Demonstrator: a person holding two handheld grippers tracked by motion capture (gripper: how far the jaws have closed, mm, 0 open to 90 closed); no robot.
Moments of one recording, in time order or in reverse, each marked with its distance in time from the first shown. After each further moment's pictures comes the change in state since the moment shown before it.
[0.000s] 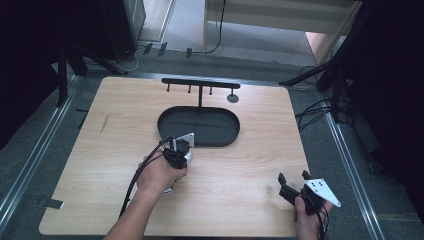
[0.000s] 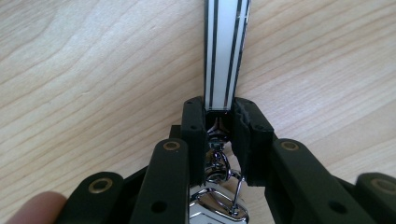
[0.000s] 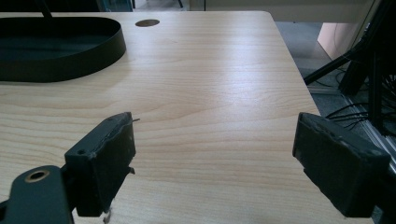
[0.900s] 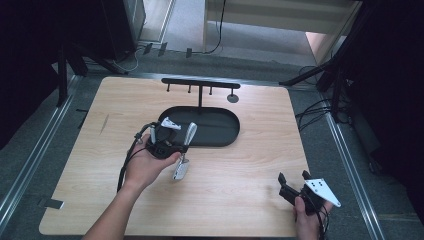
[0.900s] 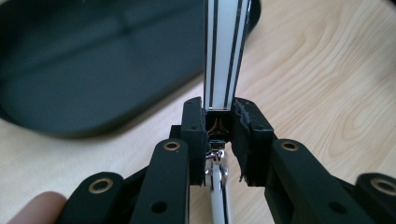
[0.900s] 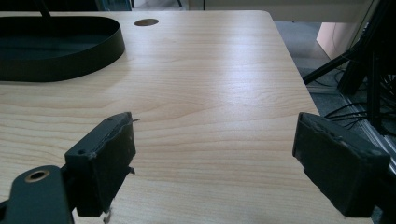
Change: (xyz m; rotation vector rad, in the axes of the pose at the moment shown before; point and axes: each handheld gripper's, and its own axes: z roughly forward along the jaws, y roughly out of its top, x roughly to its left) left arm 0.033 -0.030 -0.063 -0.687 -0.193 0.140; right arm 0.000 0.000 0.000 0.001 -0.005 -0.001
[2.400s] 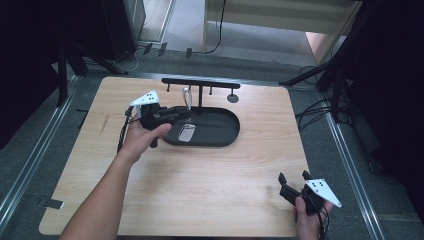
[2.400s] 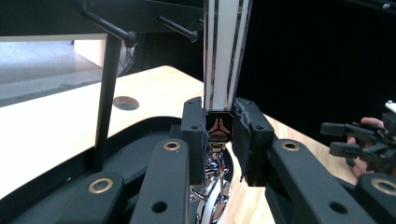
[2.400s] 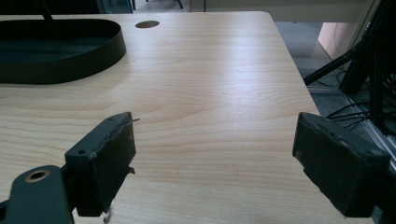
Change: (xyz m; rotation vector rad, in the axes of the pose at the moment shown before) left arm 0.085 0.030 0.027 -0.520 -0.370 0.082; right arm -0.001 0.000 -0.001 -0.003 0.005 0.010
